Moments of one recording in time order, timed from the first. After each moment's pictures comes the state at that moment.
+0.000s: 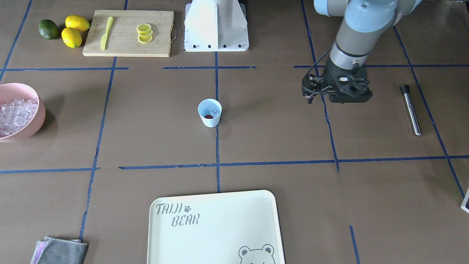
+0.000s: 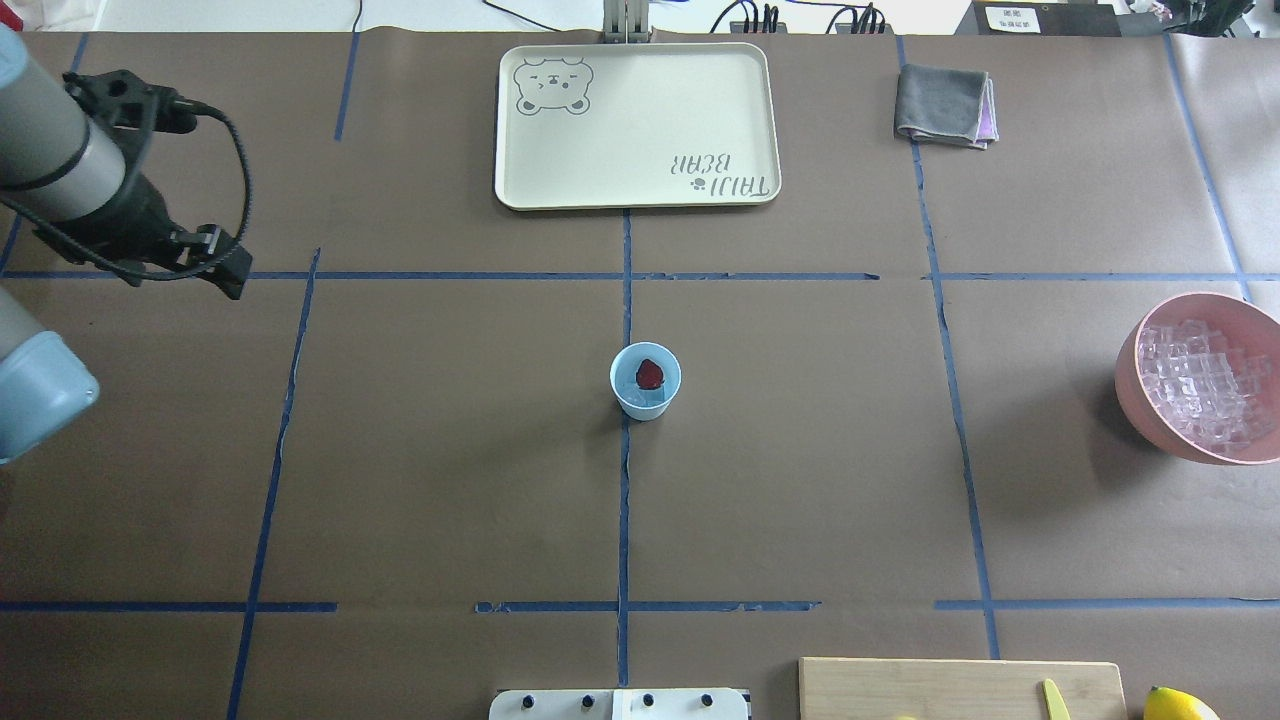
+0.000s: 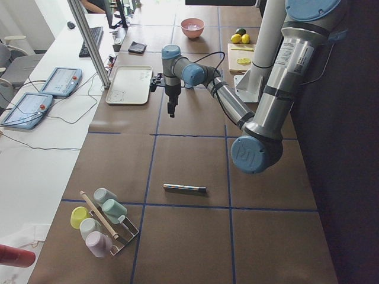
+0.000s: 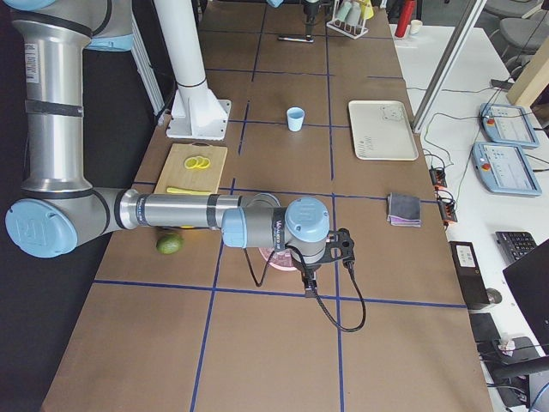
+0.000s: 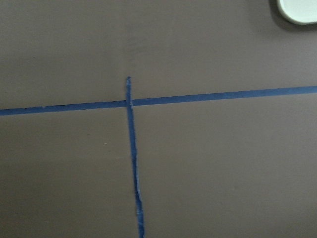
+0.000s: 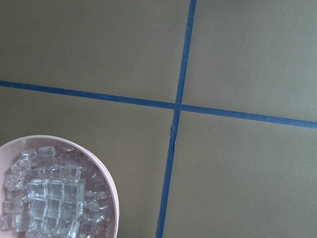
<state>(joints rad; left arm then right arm) -0.98 -1.82 -2.02 -1.34 -2.12 -0.63 1.63 -1.63 1.67 -1.54 2.42 -0.13</state>
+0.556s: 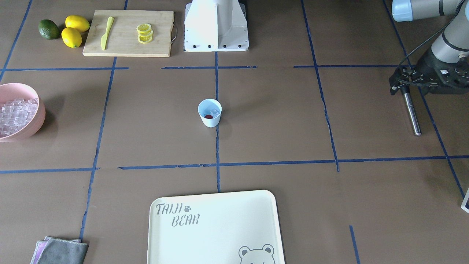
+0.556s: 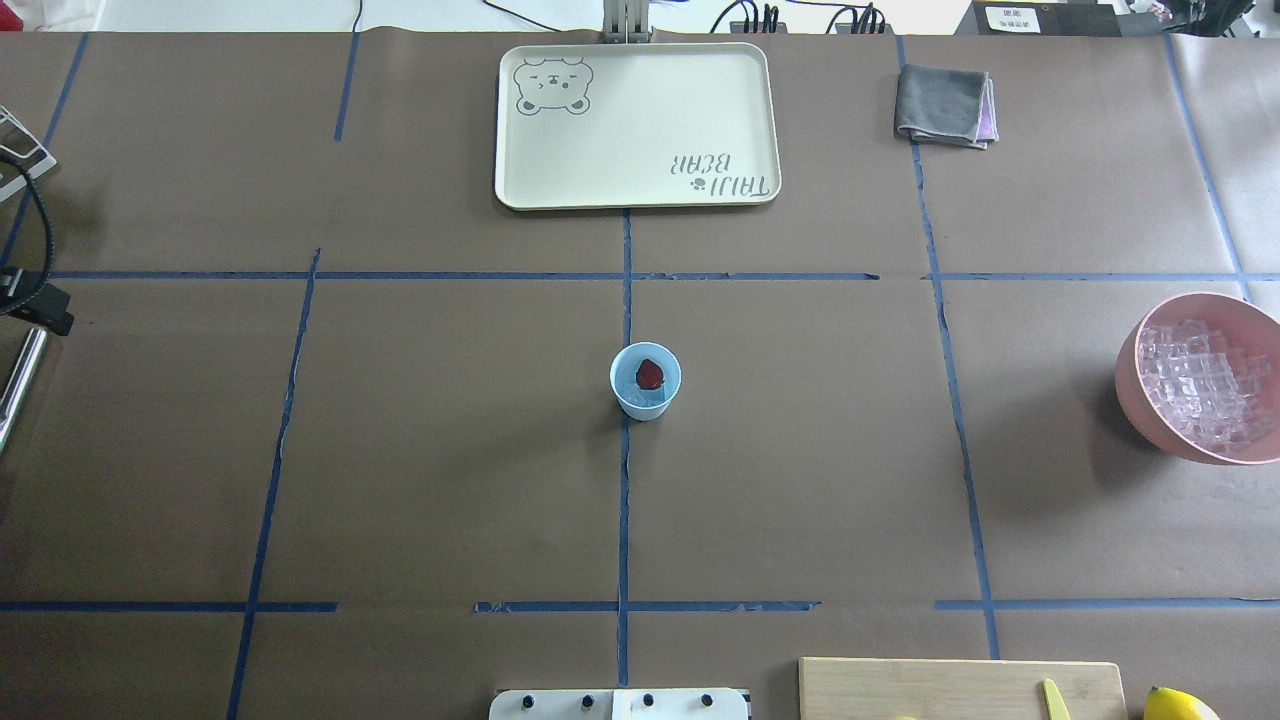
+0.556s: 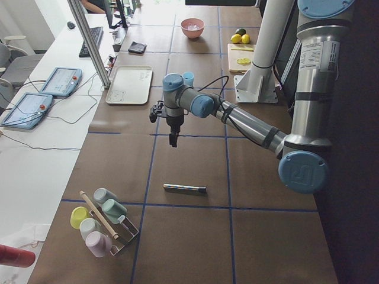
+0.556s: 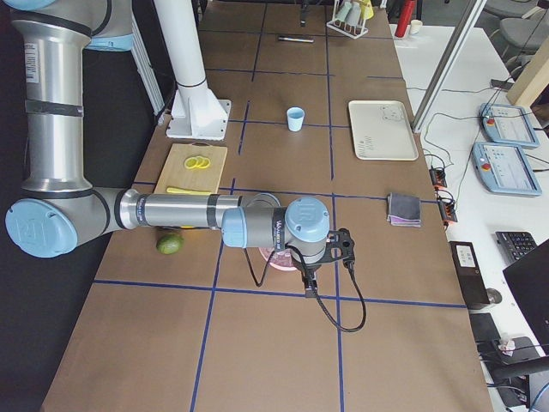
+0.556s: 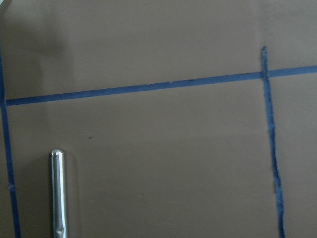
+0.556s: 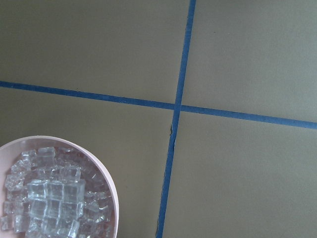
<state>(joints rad) -1.11 -1.52 -1.98 -1.62 -2.18 -0.52 1.64 -1.63 1.67 -1.54 2.41 -0.13</state>
